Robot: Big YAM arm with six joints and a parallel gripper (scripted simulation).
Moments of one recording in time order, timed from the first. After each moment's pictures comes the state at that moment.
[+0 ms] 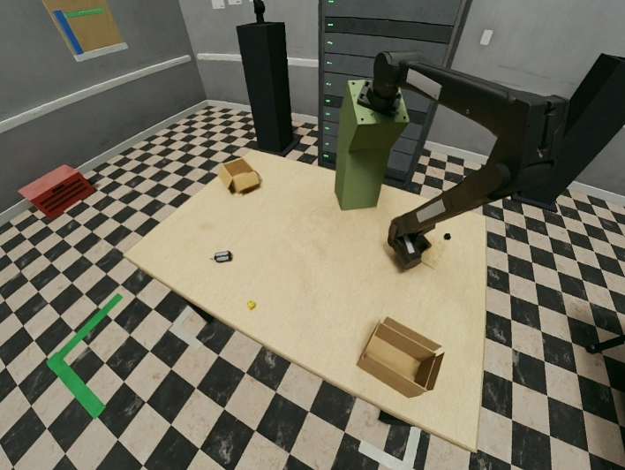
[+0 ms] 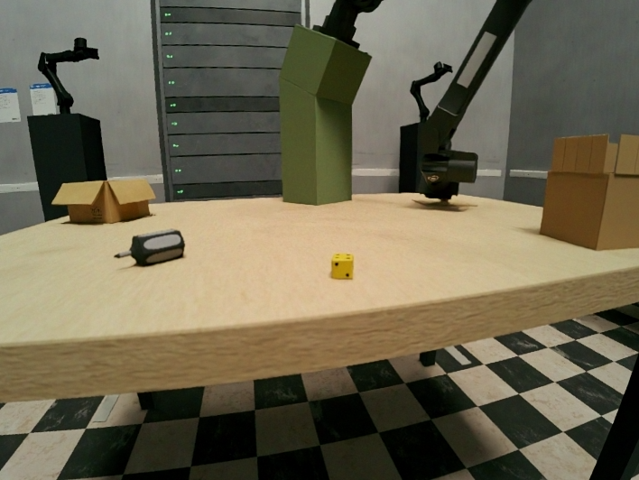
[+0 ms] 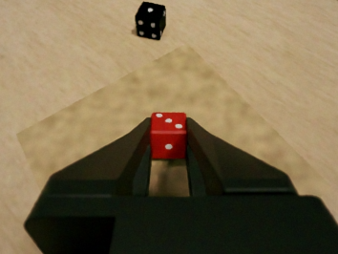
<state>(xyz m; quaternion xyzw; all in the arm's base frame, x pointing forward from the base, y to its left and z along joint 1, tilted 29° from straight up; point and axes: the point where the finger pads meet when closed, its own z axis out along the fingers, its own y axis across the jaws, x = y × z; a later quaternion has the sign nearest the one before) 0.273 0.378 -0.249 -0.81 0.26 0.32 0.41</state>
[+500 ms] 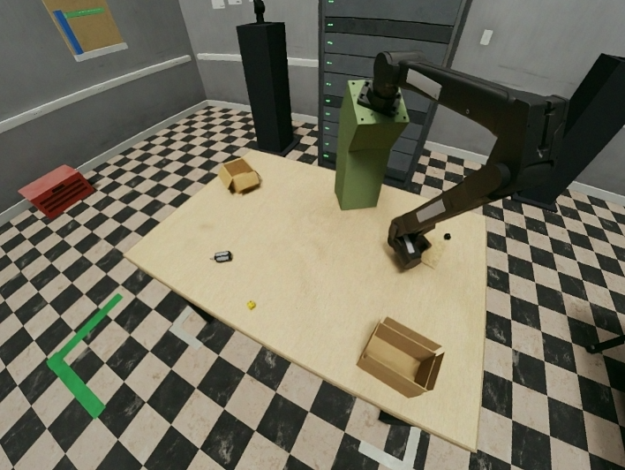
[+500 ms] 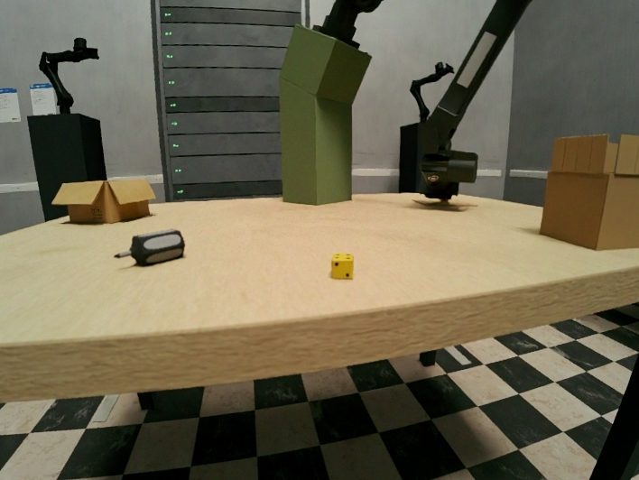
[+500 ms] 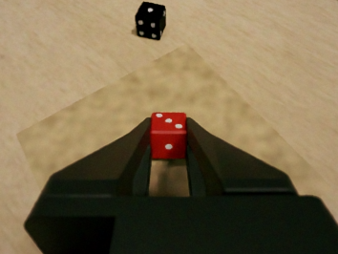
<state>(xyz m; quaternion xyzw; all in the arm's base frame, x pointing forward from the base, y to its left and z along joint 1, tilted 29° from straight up) 0.273 0.378 -0.249 -0.81 0.26 0.32 0.41</state>
